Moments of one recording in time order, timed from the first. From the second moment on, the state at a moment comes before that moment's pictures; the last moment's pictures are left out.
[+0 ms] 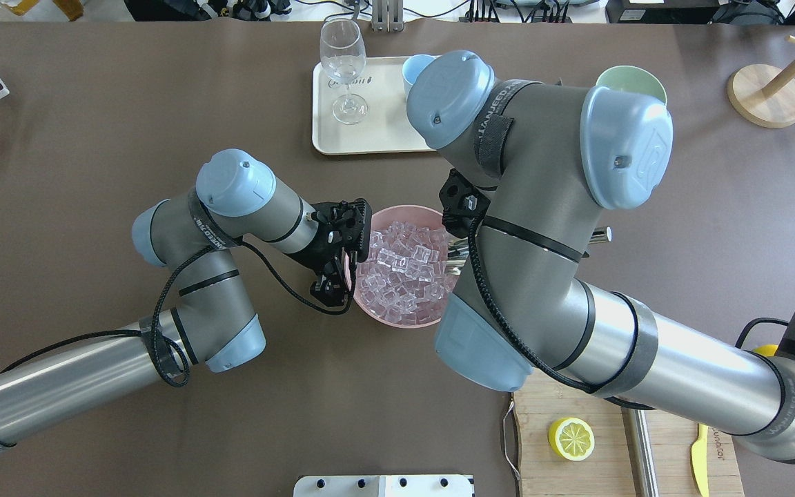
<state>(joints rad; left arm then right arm) -0.56 -2.24 -1.37 -2.24 -2.12 0.27 0.59 -0.70 1.83 -2.68 1.73 -0.46</state>
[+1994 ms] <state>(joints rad) -0.56 -2.24 -1.37 -2.25 -2.12 0.27 0.54 -0.59 1.56 -2.56 1.73 -0.41</state>
